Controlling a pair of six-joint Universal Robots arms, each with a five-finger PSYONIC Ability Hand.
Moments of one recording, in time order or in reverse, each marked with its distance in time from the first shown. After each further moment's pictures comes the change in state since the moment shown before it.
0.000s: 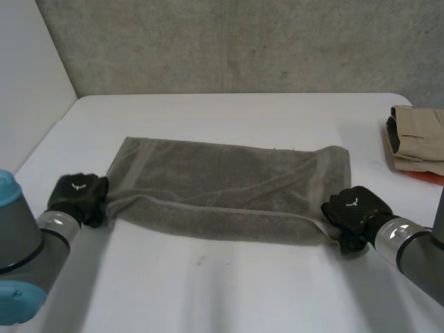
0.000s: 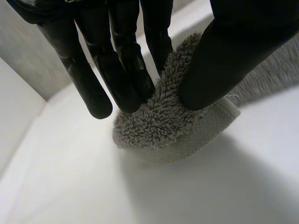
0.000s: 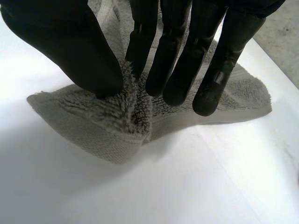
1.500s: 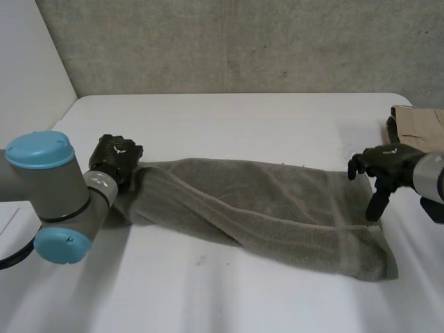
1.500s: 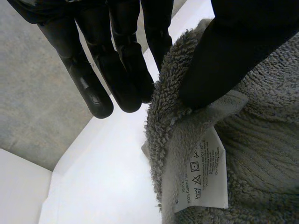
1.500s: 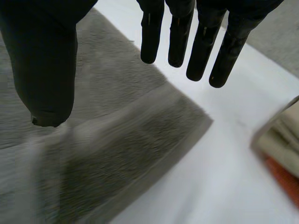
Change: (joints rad) left arm -0.144 -0.265 0.424 -0.056 -0.019 0.244; right arm -0.081 0.072 -0.501 0.504 0.039 0.220; left_hand 0.000 0.003 0.005 0.004 0.000; right_hand -0.565 -0.730 -0.745 -0.755 -0.742
